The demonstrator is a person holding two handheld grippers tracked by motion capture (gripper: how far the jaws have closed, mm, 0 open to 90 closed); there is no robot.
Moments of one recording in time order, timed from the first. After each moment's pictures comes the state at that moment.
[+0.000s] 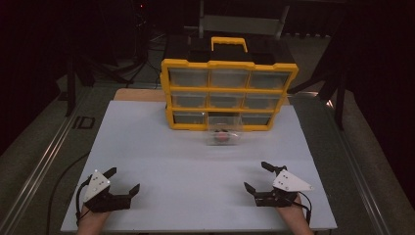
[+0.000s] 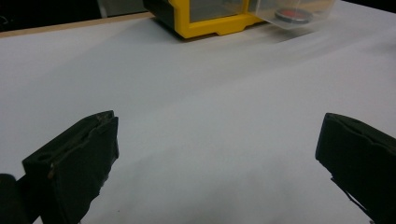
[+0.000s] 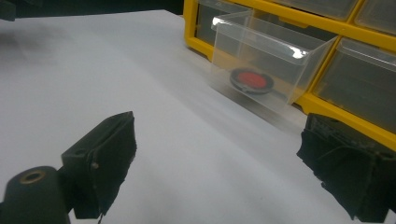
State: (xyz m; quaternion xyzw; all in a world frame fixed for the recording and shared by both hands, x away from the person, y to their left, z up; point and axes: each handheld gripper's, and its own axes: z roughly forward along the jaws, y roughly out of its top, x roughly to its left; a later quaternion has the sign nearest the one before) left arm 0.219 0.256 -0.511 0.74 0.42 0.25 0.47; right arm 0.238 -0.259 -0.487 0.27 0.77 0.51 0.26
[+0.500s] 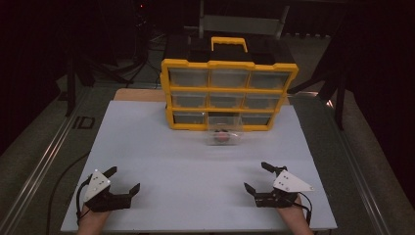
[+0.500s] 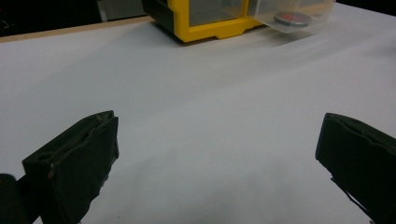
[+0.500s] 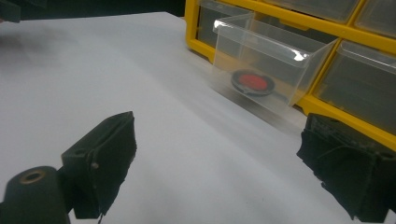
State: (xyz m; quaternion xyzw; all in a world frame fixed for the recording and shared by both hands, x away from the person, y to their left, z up) left arm 0.220 0.255 -0.510 0.74 0.41 0.25 0.48; right arm 0.236 -0.259 -0.485 0.27 0.77 0.51 0.26
